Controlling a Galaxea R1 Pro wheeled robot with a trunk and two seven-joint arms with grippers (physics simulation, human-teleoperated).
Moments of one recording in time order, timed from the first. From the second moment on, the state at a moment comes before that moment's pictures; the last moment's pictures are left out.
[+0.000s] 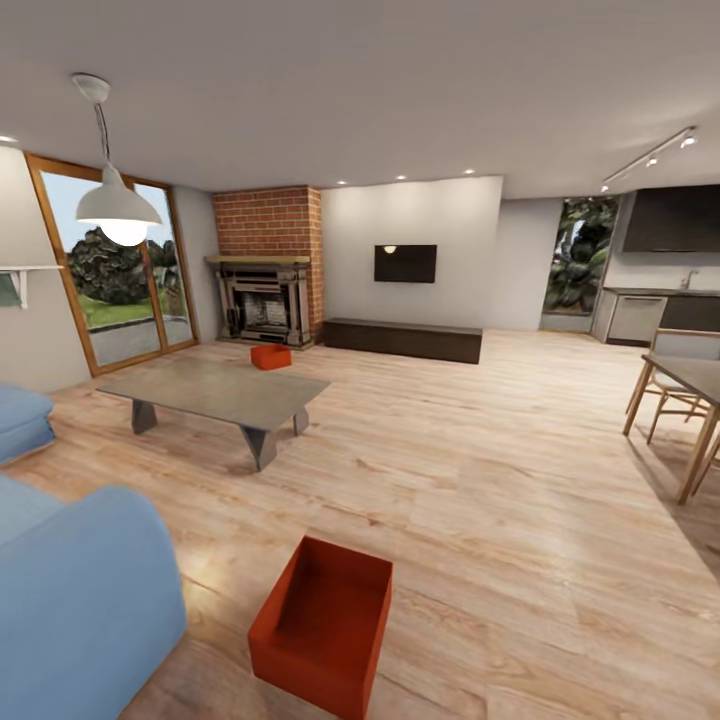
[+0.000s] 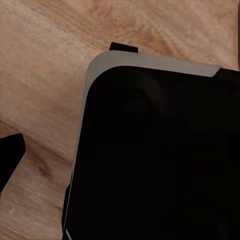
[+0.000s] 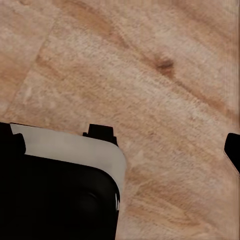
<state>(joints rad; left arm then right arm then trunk) 0.00 0.02 0.05 -0.05 0.15 -0.03 0.01 -0.14 -0.02 0.02 0.02 0.17 -0.18 -0.07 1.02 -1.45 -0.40</state>
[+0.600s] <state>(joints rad) 0.00 0.02 0.05 -0.05 0.15 -0.03 0.01 -0.14 -0.02 0.02 0.02 0.17 -0.18 -0.07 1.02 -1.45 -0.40</state>
